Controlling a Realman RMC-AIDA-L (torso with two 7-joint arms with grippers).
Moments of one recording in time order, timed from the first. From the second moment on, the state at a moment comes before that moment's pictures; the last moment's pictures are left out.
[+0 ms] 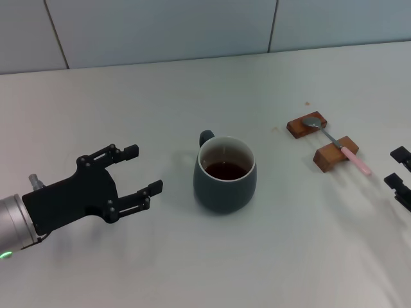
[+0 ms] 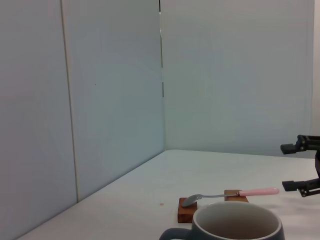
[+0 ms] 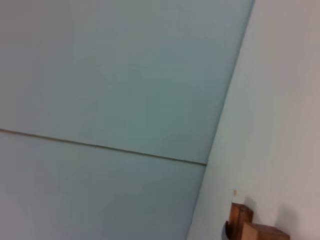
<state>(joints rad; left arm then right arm) -0.52 -2.07 0.56 0.30 1.90 1.50 -0.74 0.19 2.07 0.01 -0.13 -1.86 -1.44 1.80</state>
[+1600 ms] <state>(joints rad) -0.52 -2.07 0.56 0.31 1.90 1.51 -0.73 0.29 2.07 -0.04 -0.10 -1.86 -1.29 1.93</state>
